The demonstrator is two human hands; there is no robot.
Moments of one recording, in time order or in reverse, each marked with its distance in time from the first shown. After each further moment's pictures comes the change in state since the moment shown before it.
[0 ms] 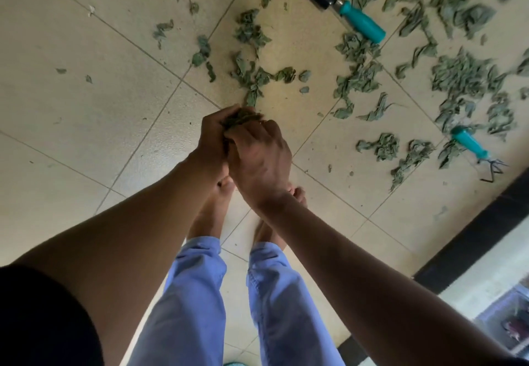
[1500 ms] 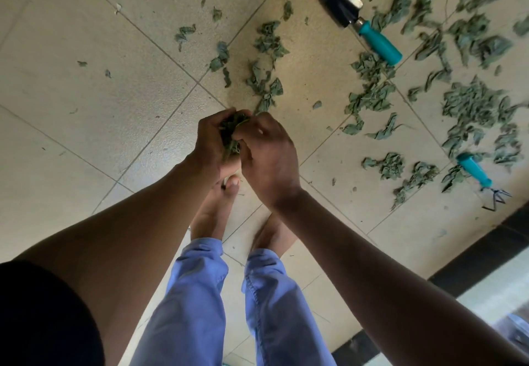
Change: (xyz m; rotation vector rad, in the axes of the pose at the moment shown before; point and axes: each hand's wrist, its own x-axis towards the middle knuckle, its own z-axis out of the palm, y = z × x) left_hand -0.026 0.016 0.010 -0.200 -0.006 -0.012; right_hand 0.024 0.007 -0.010 0.136 -0.044 -0.184
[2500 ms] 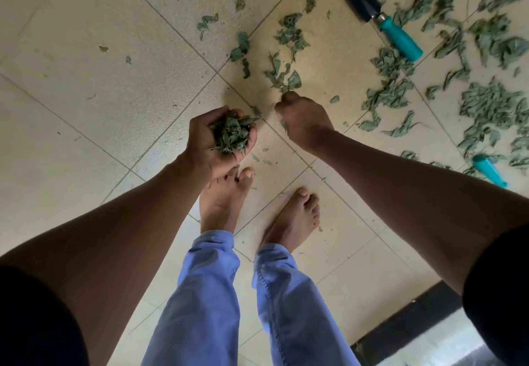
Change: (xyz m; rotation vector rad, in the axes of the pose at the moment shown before) left_hand -0.009 0.013 -0.052 -0.243 -0.024 -0.041; right_hand 0.056 0.091 0.030 -0.489 -0.459 -0.207
